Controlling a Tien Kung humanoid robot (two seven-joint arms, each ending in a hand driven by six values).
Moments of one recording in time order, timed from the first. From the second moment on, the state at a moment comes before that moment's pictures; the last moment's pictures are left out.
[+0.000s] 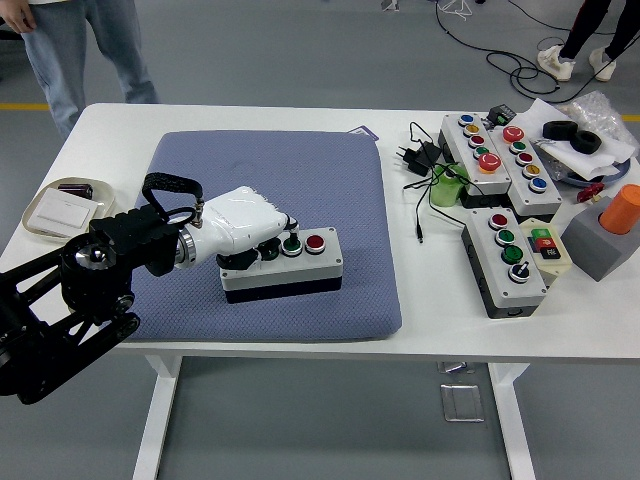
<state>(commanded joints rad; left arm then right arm) -0.70 0.43 -0.71 -1.44 2.27 -0.26 0.01 0.10 -0.16 0.80 0.18 -0.72 -0.29 -0.19</state>
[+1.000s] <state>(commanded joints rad) -0.72 0.40 -0.75 -1.46 2.27 -0.22 0.03 0.10 -0.16 0.81 0.18 -0.73 -0.29 -0.20</state>
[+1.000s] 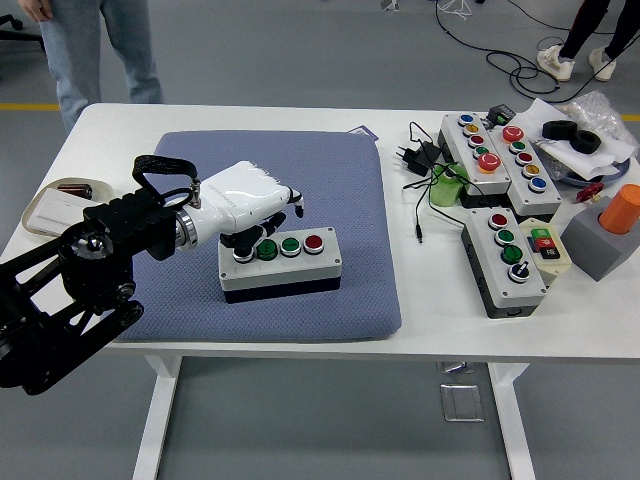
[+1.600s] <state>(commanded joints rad) -0.73 0.36 -0.70 -1.41 2.27 -0.22 0.03 0.10 -0.16 0.81 0.18 -0.73 -0.29 -0.19</state>
